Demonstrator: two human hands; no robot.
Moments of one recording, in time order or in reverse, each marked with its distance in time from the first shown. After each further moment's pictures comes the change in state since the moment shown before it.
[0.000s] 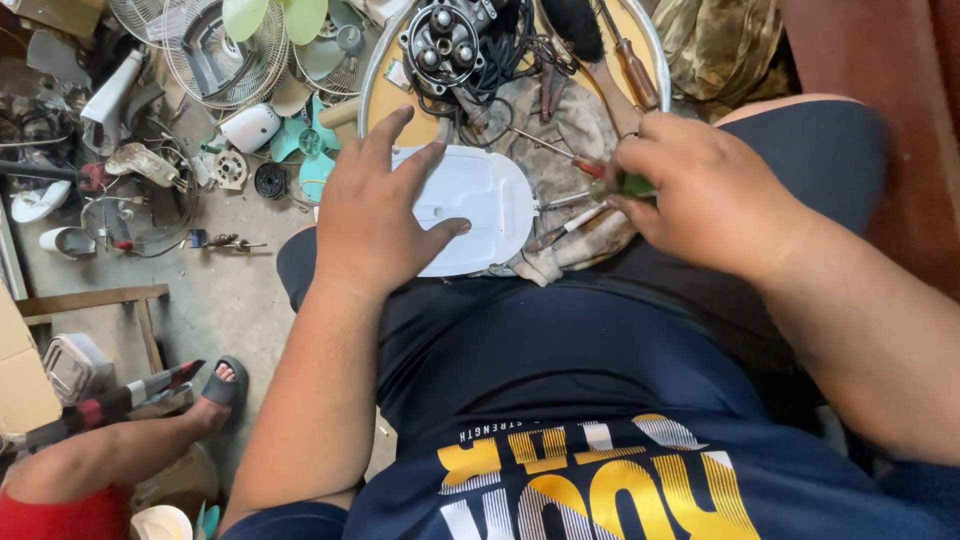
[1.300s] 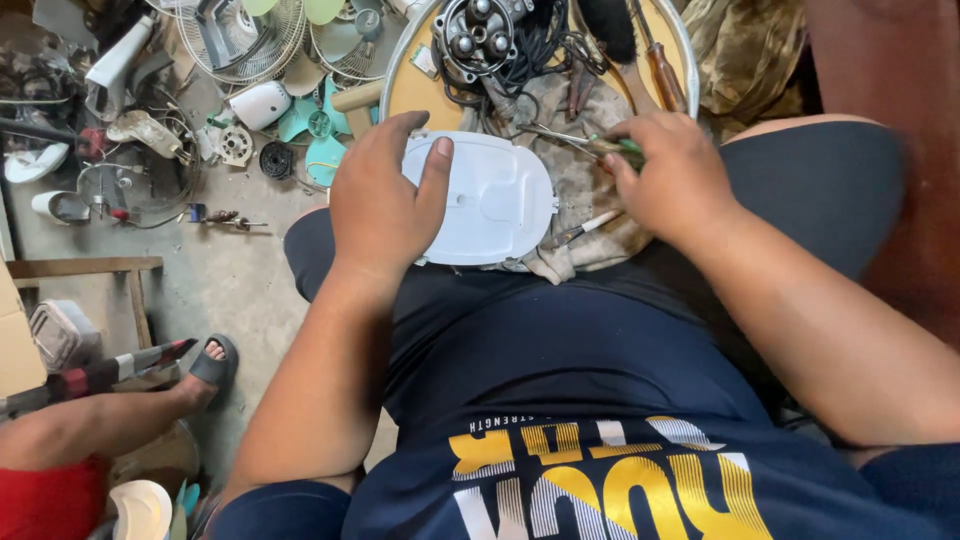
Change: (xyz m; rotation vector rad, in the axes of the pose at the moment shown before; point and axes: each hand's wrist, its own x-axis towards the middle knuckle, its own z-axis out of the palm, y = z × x) left_hand -0.004 0.002 0.008 -0.233 0.176 -0.408; right_hand 0.025 0.031 0.097 0.098 0.290 0.096
